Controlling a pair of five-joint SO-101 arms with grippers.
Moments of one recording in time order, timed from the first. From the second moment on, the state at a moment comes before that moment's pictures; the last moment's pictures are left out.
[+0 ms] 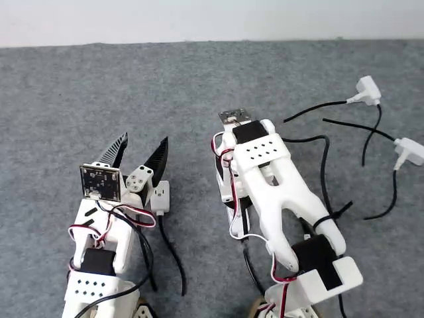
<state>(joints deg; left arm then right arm) 2.5 -75.4 86.8 9.9 3.6 -24.7 2.1 11.3 91.3 -10.4</state>
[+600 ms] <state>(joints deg) 2.5 -75.4 86.8 9.9 3.6 -23.5 2.0 11.3 89.2 -10.4</state>
